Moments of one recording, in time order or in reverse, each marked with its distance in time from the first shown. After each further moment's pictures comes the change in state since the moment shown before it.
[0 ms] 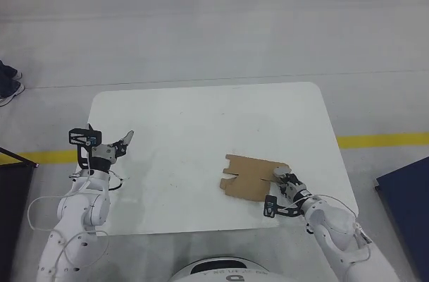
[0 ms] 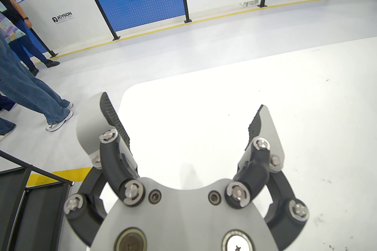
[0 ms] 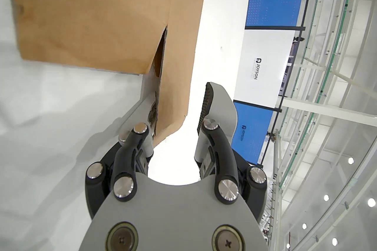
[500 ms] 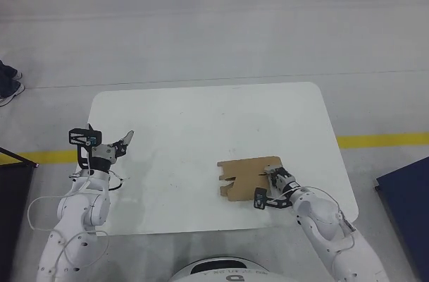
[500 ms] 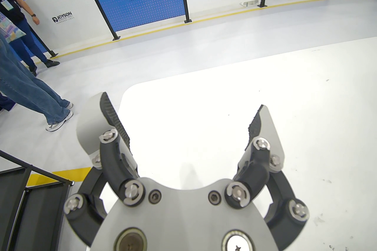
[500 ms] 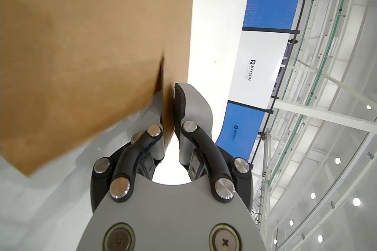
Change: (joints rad) left arm 0.000 0.000 0.000 0.000 0.000 0.000 0.000; right arm 0.109 -0.017 -0.098 0.045 0.016 0.022 0.059
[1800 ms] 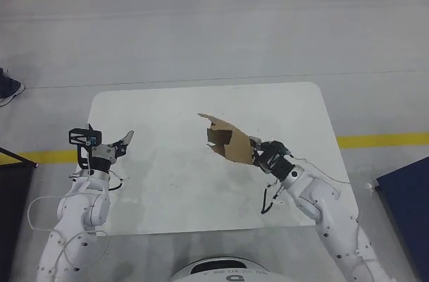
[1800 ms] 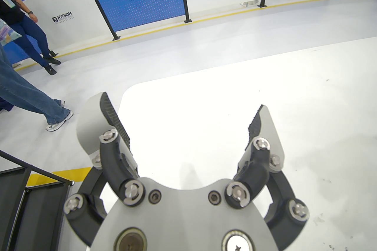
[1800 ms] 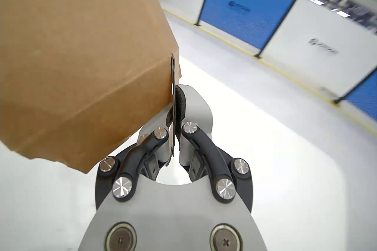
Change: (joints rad) left arm 0.000 0.000 0.000 0.000 0.000 0.000 0.000; right arm 0.182 -0.056 -0.025 0.005 1.317 -0.259 -0.039
